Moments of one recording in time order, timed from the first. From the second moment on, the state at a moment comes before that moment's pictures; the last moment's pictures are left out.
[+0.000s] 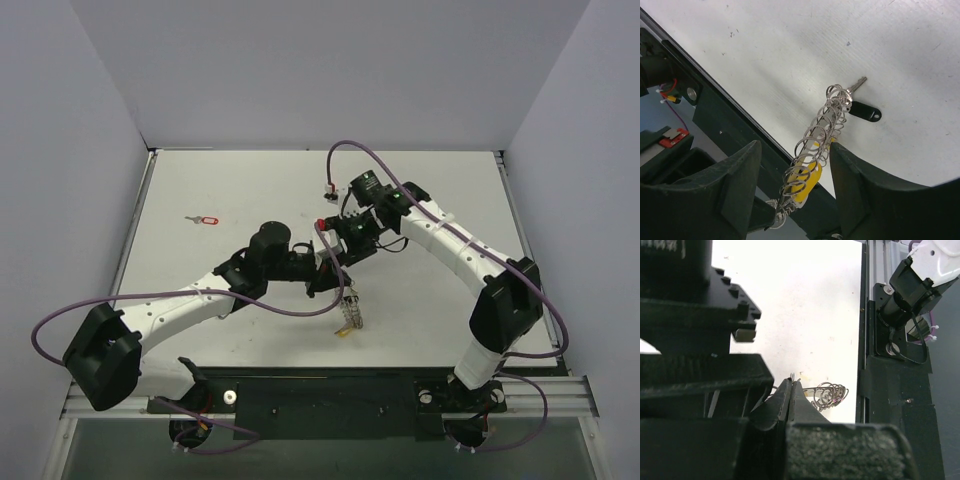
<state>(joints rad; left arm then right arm) -0.80 1.32 0.83 0.19 0.63 0.00 0.62 1.67 1.49 -0.92 -0.43 0.18</state>
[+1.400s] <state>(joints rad) -0.88 1.41 0.95 0.04 0.57 0.12 0.69 1.79 1.53 -1.10 -0.25 0.11</state>
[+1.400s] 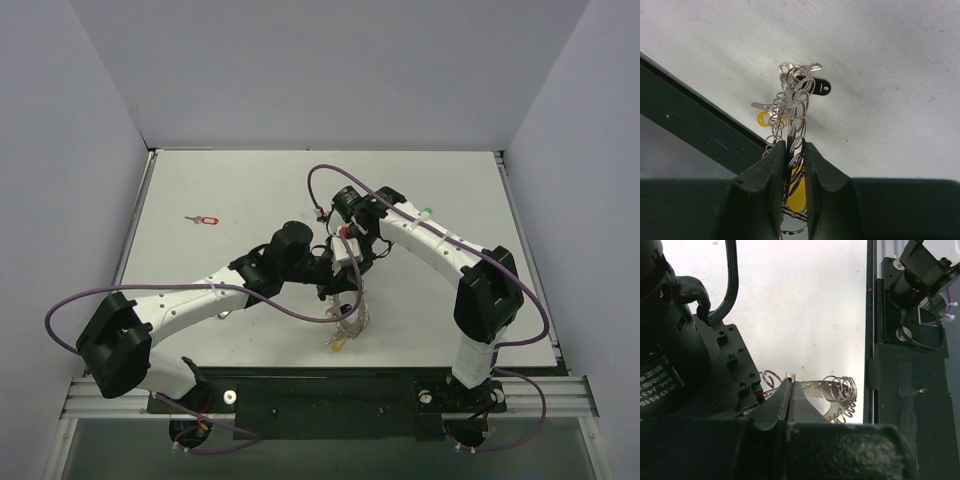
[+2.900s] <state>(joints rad) -0.70 0.90 0.68 -0.17 0.13 0.14 -0.07 1.73 1.79 -1.08 0.31 -0.29</state>
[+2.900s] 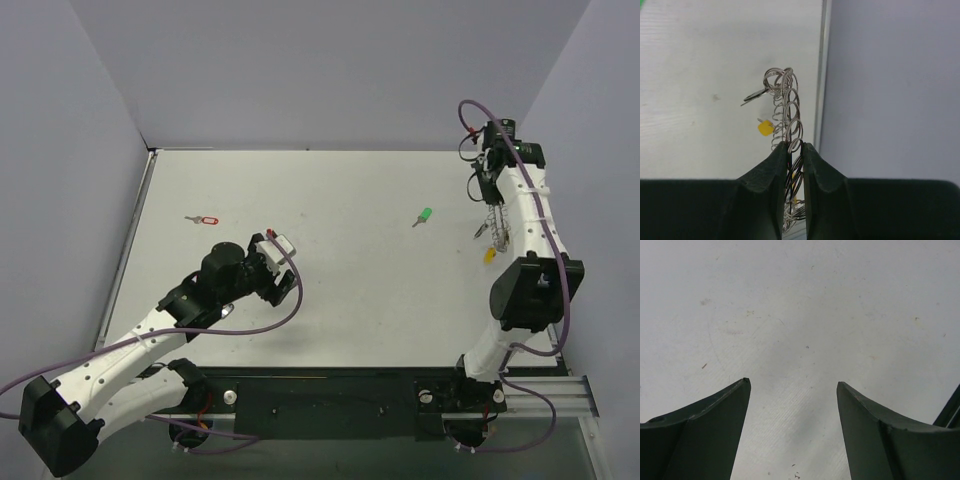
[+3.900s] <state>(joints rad) -0.68 0.89 0.66 -0.18 0.11 0.17 0.23 1.90 1.44 -0.82 0.54 -0.33</state>
